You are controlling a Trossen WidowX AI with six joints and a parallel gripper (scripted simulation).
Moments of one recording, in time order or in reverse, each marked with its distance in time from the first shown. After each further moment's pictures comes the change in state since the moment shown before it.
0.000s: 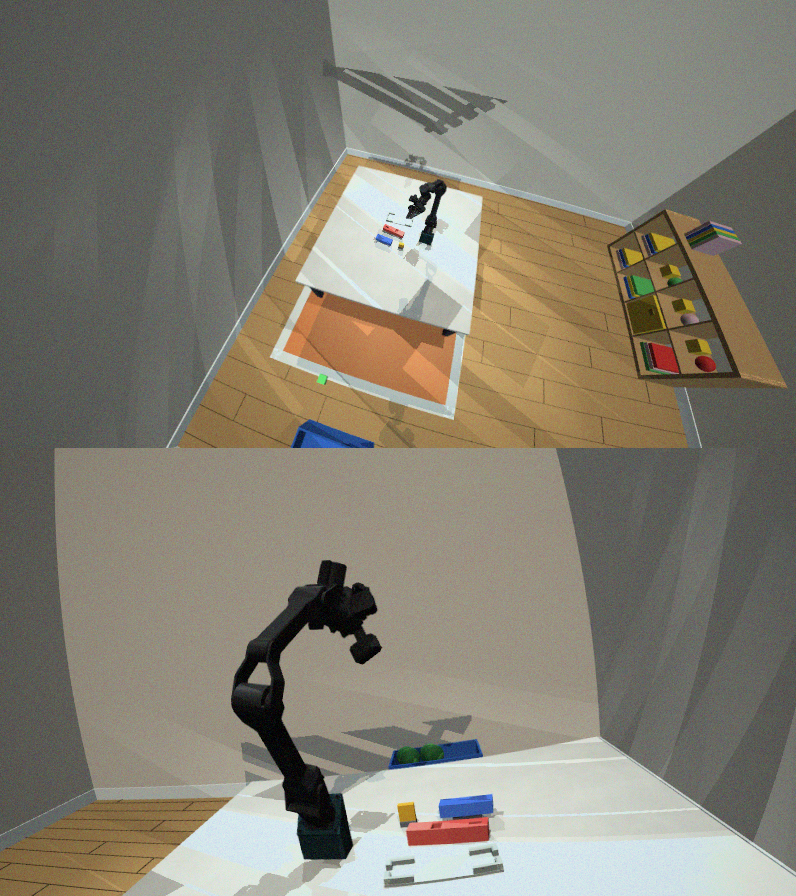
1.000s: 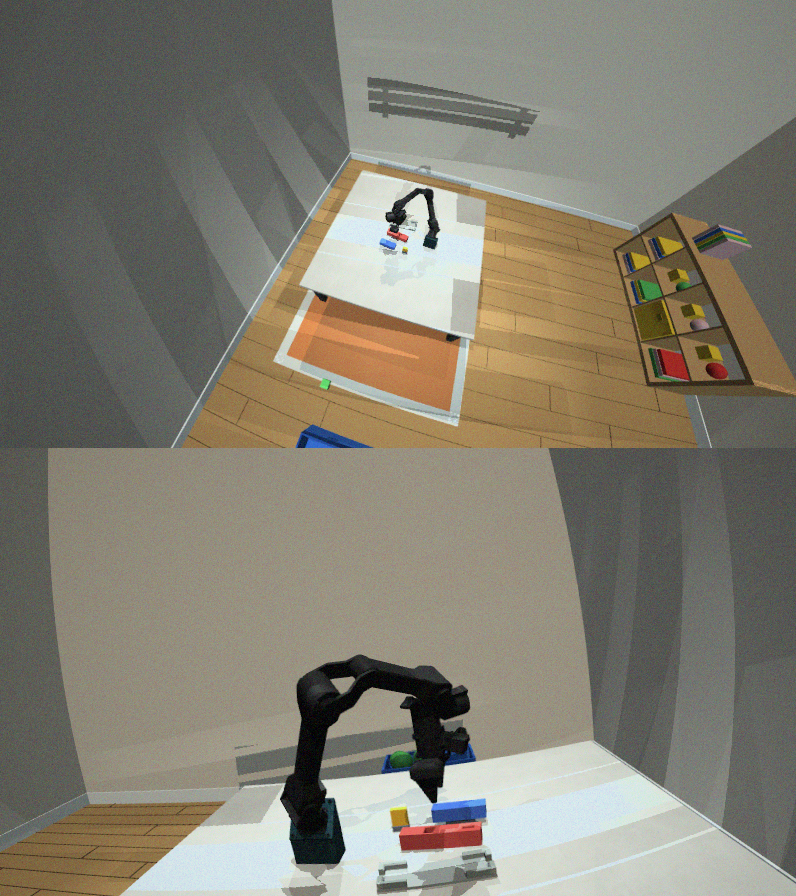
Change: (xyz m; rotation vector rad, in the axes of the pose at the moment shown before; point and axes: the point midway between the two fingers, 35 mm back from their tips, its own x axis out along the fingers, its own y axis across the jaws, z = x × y) arm 0.048 -0.376 -0.010 0.224 0.433 -1.134
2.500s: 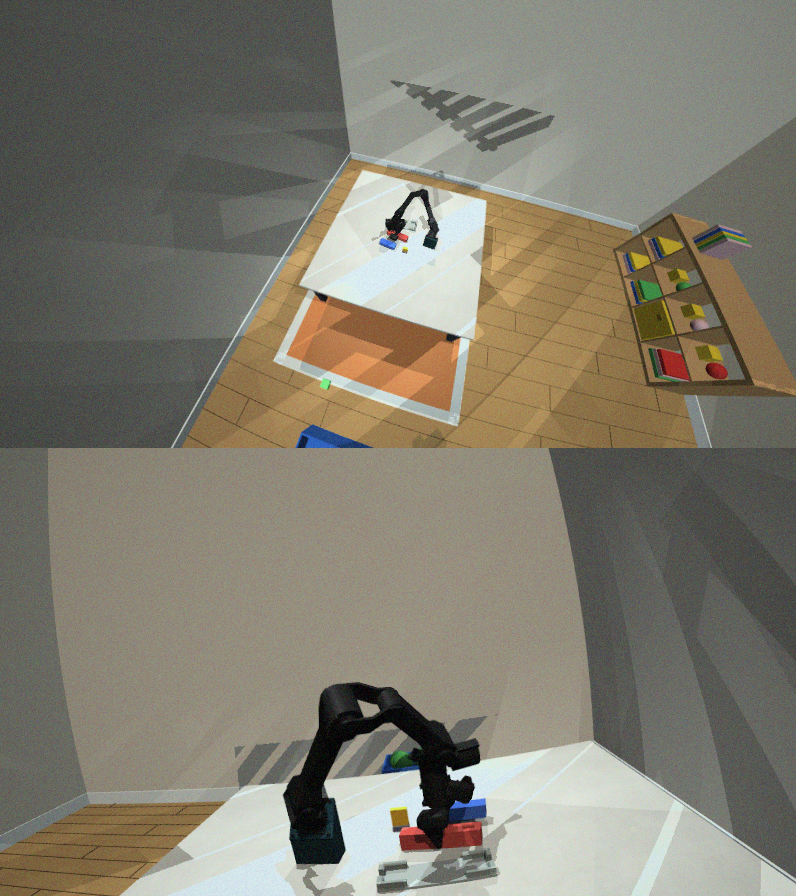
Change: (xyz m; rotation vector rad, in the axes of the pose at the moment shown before) arm 0.109 -0.006 -0.002 0.001 0.012 -0.015
